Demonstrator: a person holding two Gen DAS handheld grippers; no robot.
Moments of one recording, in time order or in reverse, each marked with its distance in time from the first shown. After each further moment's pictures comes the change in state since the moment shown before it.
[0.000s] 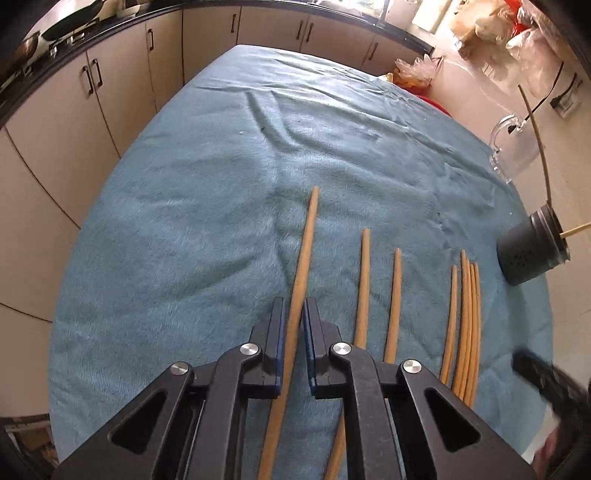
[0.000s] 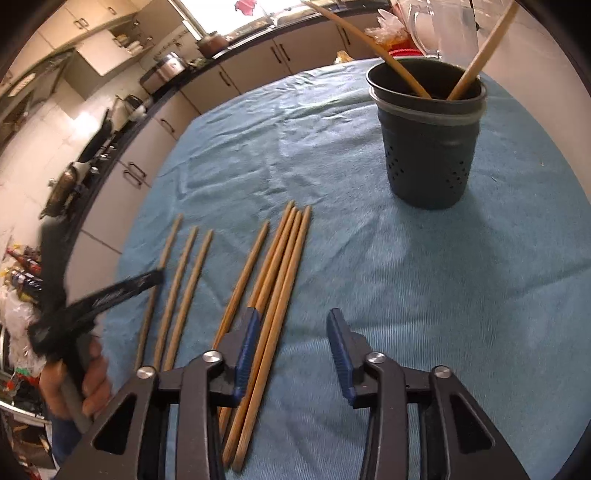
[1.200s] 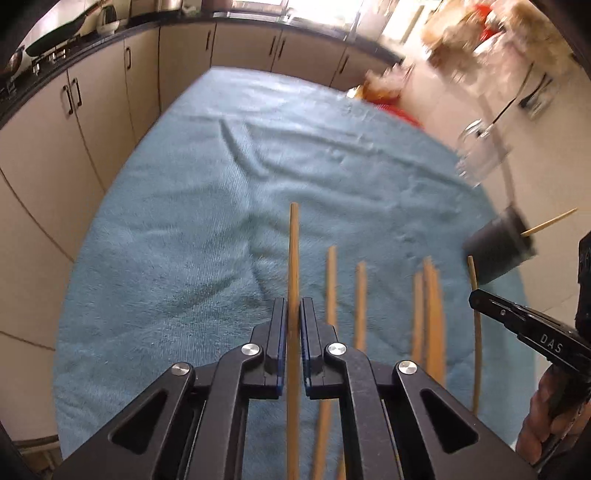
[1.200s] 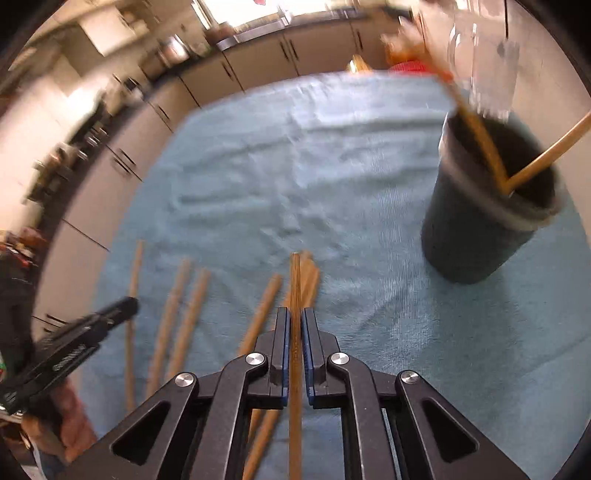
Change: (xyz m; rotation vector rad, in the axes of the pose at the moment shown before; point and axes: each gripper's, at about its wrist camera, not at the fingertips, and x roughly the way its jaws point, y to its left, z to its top) left arm -0.034 -0.006 0.005 0.062 -0.083 -0.108; right arm 0.006 0.031 0.038 -0.101 -0.045 -0.040
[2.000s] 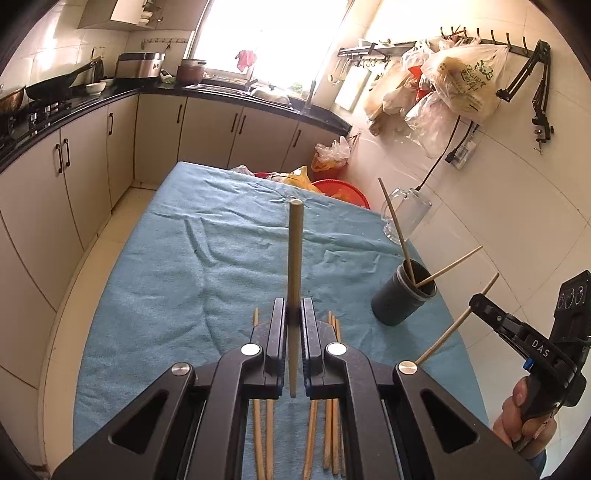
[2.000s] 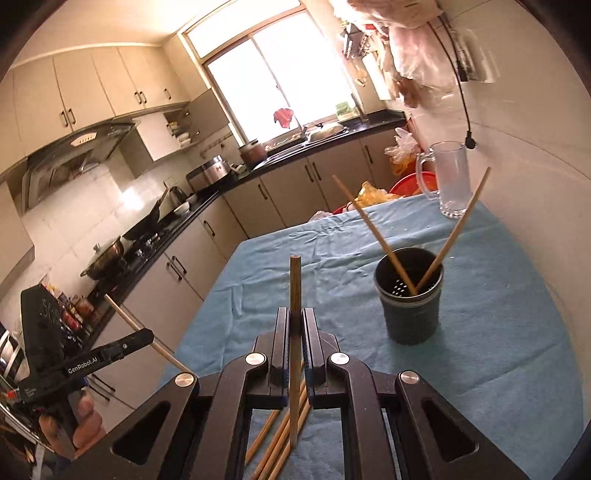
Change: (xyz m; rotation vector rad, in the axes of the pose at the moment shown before) left arm -0.117 -0.046 -0.001 0.048 -0.254 -0.133; right arm -0.150 -0.020 -0.035 0.045 -0.445 0.128
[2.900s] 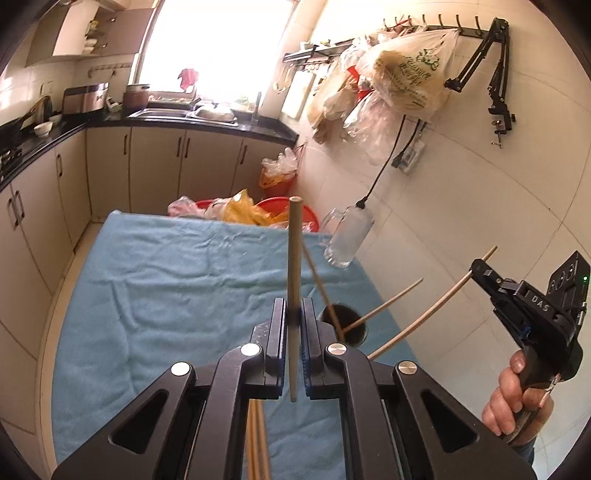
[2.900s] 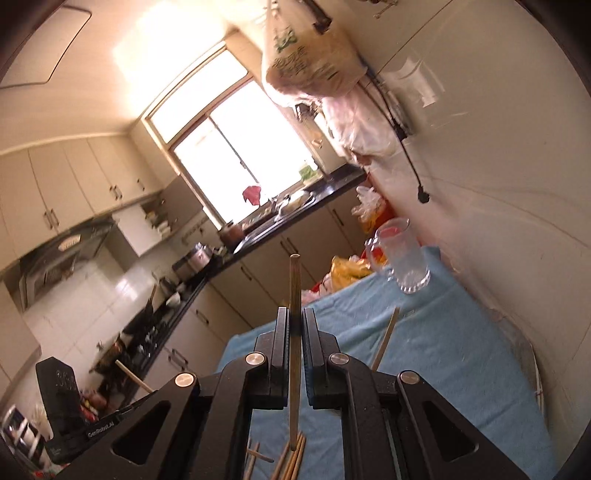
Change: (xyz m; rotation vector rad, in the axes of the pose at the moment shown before) left arm 0.025 -0.118 0.079 0.126 -0.027 -0.122; right arm -0.071 -0.075 0.095 0.202 -0.266 -0.026
